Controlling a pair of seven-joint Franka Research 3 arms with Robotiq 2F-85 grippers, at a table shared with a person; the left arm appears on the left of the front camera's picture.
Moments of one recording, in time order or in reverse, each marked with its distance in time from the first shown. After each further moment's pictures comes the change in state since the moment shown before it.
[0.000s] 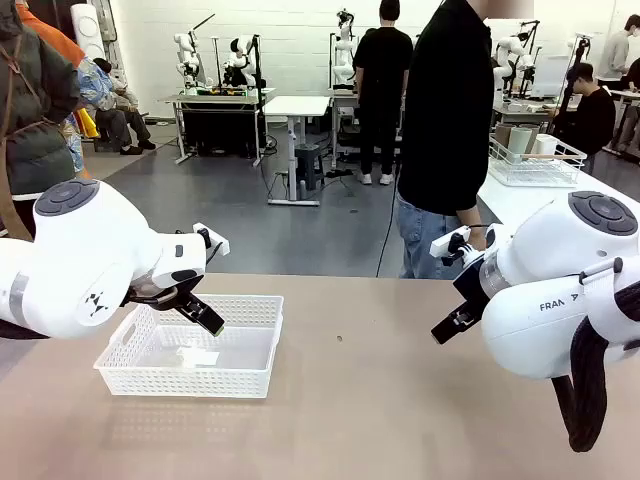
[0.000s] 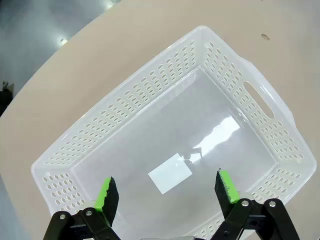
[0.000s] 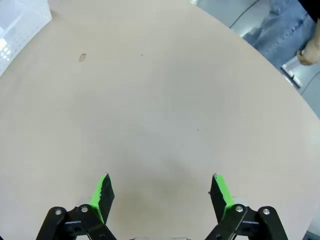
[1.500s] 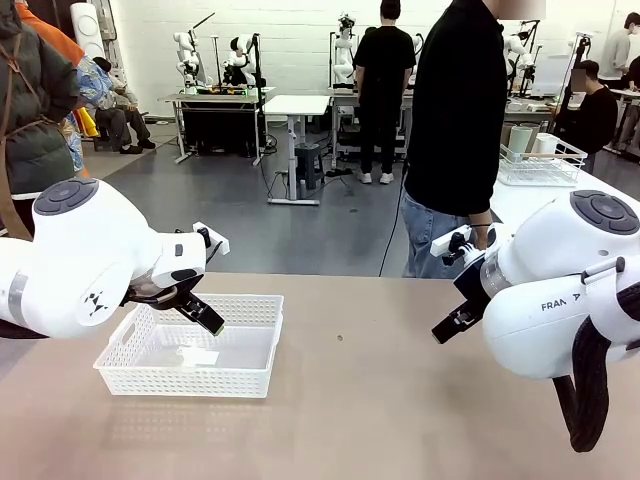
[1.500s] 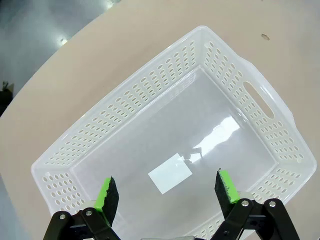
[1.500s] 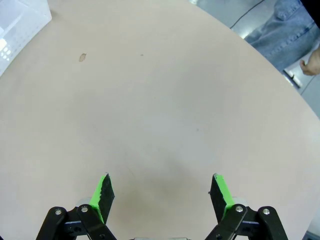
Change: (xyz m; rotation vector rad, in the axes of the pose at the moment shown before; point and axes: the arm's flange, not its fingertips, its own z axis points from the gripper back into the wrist) left arm 0.000 0.000 0.000 0.000 0.000 0.000; right arm 0.000 0.000 0.000 0.000 0.000 0.000
